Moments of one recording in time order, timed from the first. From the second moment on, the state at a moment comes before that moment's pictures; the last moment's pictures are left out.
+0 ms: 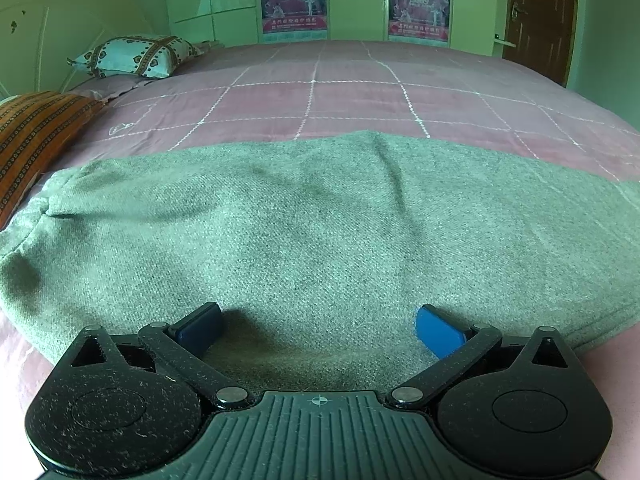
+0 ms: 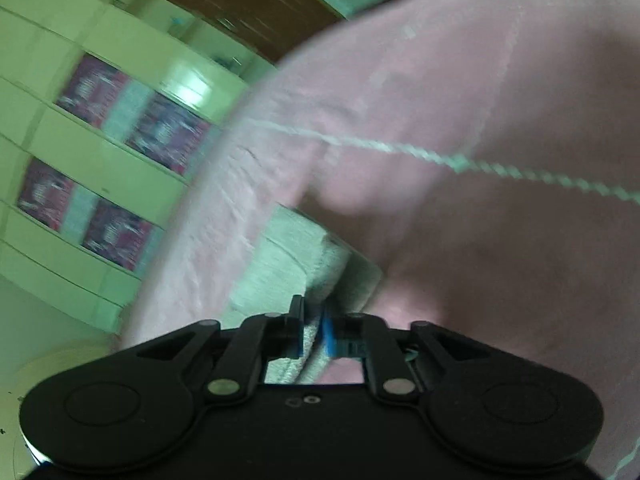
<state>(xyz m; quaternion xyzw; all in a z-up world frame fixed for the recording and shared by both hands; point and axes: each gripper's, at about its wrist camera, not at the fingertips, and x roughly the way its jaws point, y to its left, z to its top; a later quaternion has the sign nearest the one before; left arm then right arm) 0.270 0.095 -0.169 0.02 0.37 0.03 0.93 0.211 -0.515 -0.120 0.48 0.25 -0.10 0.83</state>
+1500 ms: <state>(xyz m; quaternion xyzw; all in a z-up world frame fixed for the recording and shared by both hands) 0.264 -0.191 -0.150 0.01 0.37 0.01 0.93 0.193 -0.511 -0.130 0.47 0.20 -0.05 0.86</state>
